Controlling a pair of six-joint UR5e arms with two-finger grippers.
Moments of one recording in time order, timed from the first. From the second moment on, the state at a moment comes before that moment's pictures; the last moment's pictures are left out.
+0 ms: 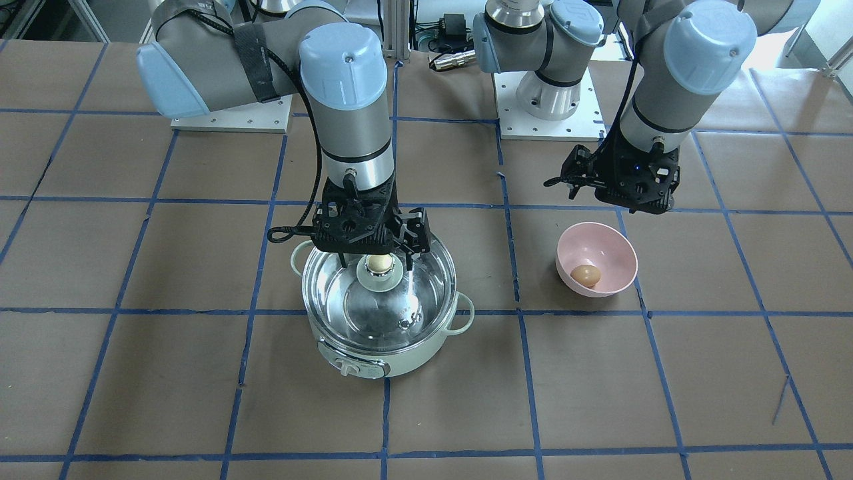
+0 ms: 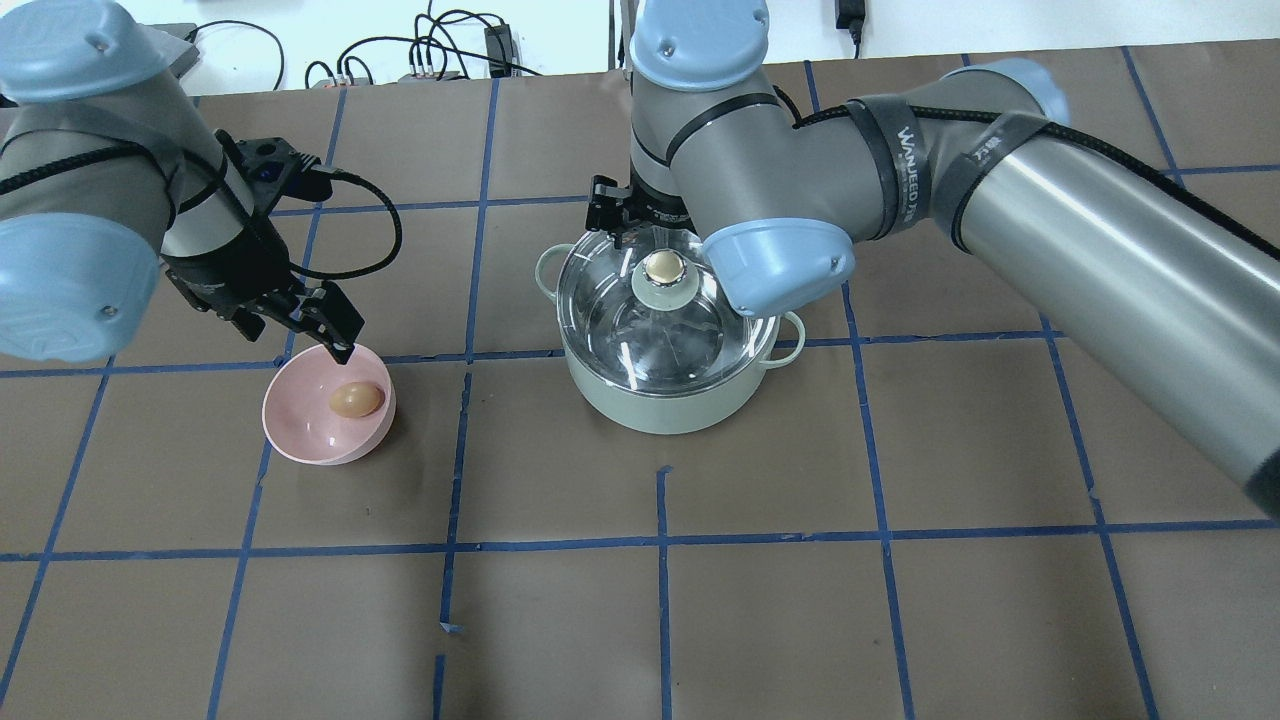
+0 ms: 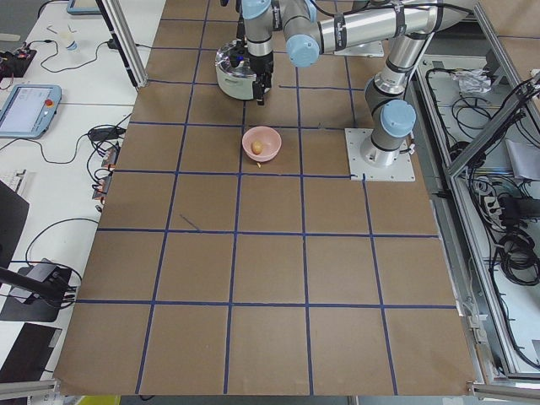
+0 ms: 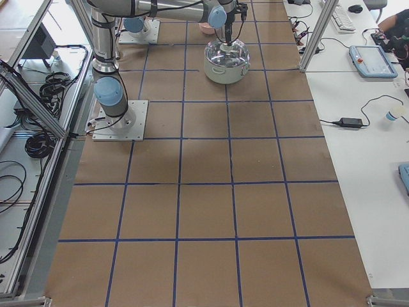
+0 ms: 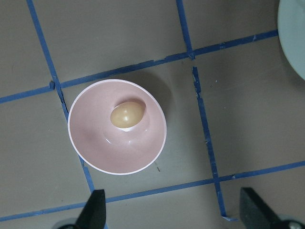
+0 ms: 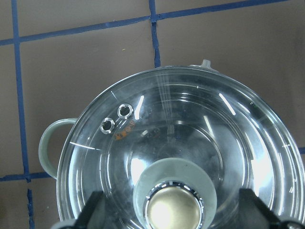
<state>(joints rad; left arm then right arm) -1.42 -1.55 -1.85 -1.39 1.64 0.46 1.93 -1.27 1.59 -2.11 -1.56 0.47</state>
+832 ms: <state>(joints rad) -1.30 -1.61 -2.06 -1.05 1.60 0.80 1.93 -1.25 1.60 -2.11 -1.57 0.48</state>
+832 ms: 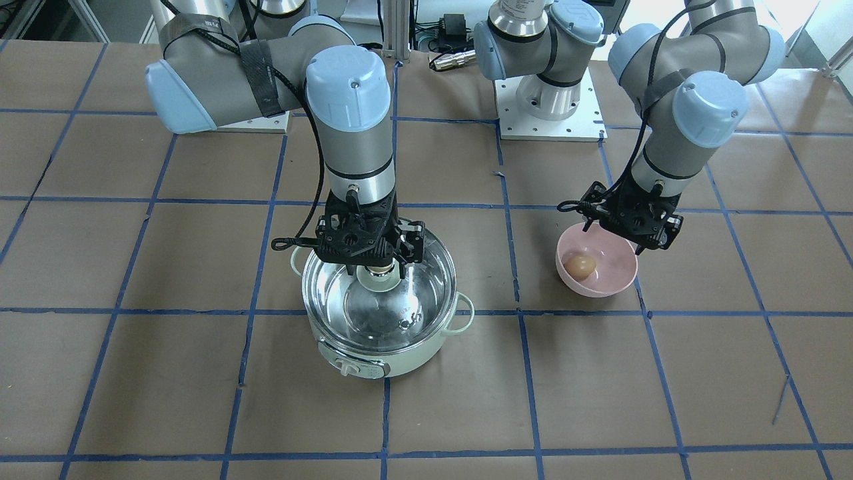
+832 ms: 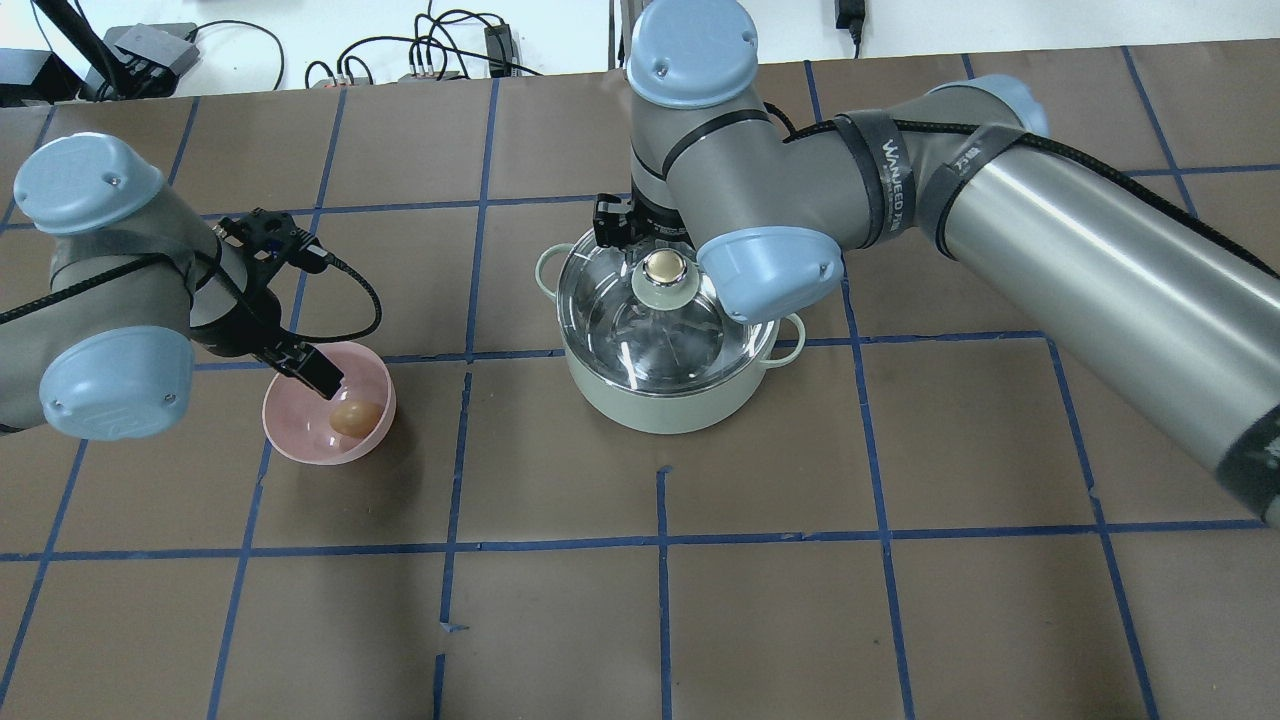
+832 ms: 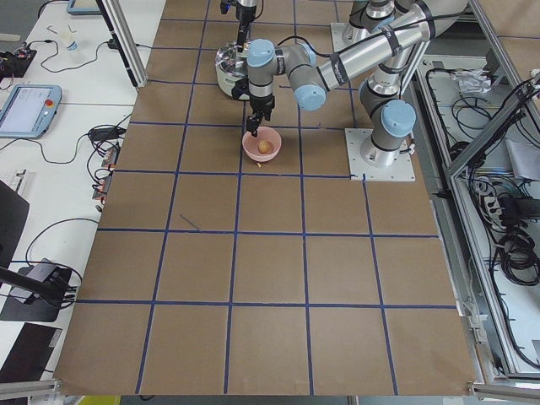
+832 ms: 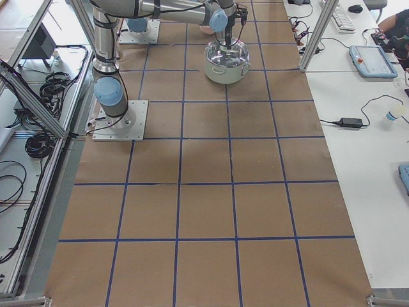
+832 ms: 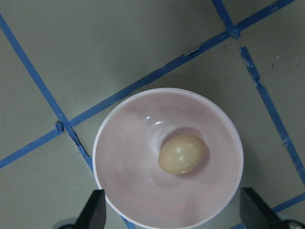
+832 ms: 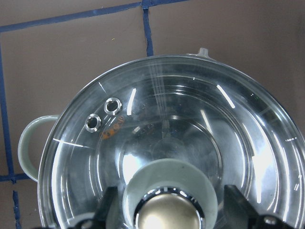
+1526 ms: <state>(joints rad) -1.28 -1.63 -2.08 -1.01 1.55 1.00 1.93 -1.25 1.62 -2.11 -1.57 0.49</state>
